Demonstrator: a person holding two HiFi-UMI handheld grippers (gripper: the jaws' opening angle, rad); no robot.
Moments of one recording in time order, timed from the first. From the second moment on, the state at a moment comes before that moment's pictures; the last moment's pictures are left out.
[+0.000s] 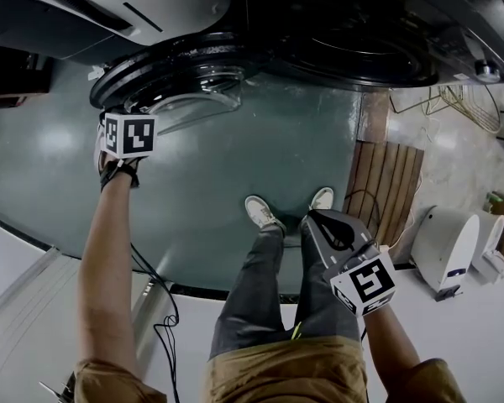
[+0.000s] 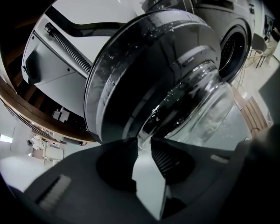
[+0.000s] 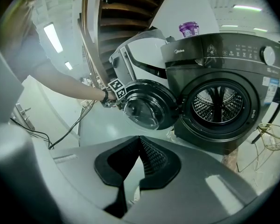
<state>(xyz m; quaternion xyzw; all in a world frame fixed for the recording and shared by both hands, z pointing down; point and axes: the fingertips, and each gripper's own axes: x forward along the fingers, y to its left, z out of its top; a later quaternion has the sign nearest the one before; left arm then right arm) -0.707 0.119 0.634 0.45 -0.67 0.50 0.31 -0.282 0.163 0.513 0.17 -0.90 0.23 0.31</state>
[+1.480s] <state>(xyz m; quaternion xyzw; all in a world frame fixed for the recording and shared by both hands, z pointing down) -0.534 0.168 0.498 0.48 -0.72 0.41 0.30 -0.140 0.115 0.374 0.23 -0.93 0.17 0.25</state>
